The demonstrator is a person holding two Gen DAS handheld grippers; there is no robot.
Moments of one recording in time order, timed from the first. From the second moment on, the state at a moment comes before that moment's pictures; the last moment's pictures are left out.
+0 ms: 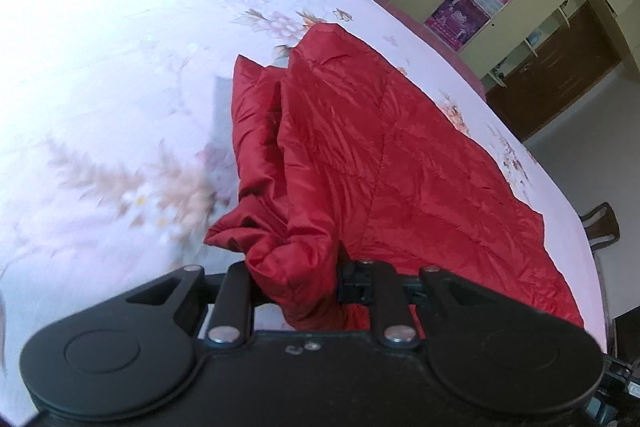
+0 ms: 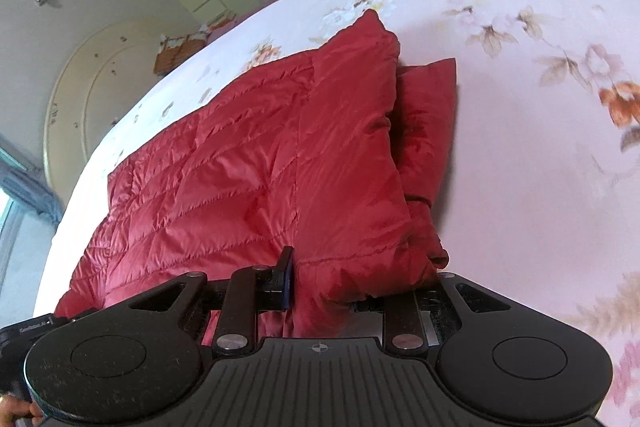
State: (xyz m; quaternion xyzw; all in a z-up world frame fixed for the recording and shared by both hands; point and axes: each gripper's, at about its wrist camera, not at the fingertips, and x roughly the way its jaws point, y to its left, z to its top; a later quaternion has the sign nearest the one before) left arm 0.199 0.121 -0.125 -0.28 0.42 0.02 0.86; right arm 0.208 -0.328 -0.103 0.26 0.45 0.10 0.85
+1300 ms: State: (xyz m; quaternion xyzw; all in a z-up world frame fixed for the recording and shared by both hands) left arm 0.186 0.131 -0.165 -0.35 0.36 0.07 0.86; right arm 0.238 -0.193 -0.062 0.00 0.36 0.18 0.91
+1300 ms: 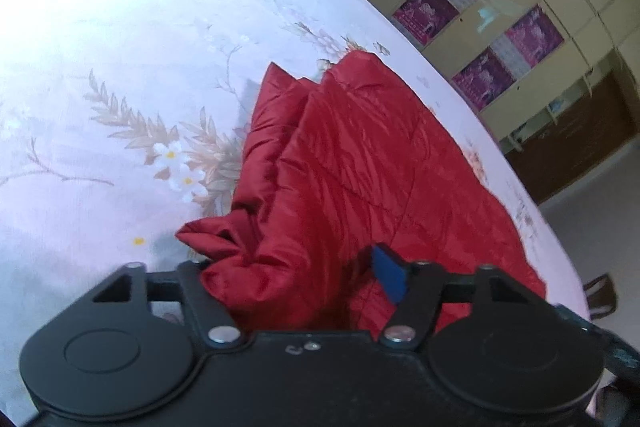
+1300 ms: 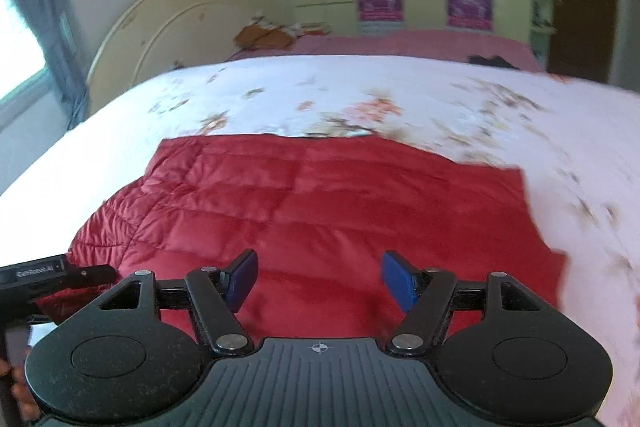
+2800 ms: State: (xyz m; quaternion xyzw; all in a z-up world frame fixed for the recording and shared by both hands) left arm 0.192 0.037 -0.061 -0.15 0.28 -0.05 0.95; right arm 0.229 -0.161 -0.134 -0.08 0.41 0.26 0.87
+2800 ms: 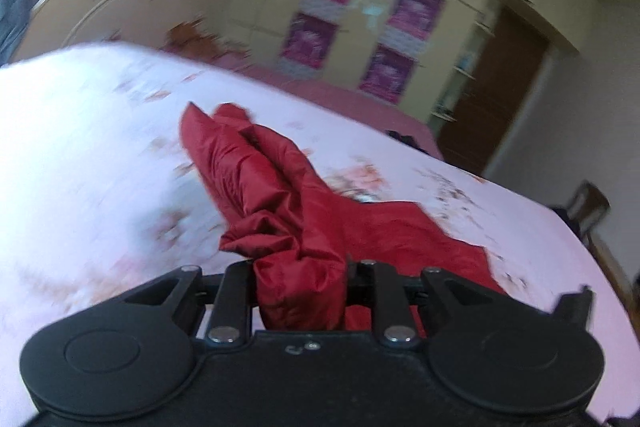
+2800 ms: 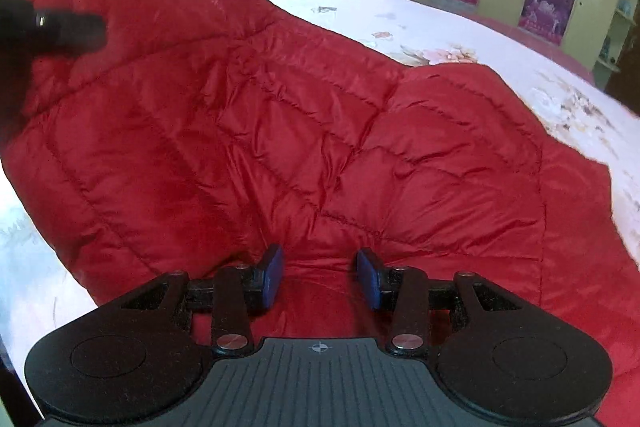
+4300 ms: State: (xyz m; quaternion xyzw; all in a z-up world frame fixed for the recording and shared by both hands) left arm 0.196 -0.106 -0.059 -0.05 0.29 -0.16 0.94; right arm 0.173 -0.410 -0.032 0.19 0.36 0.14 0.90
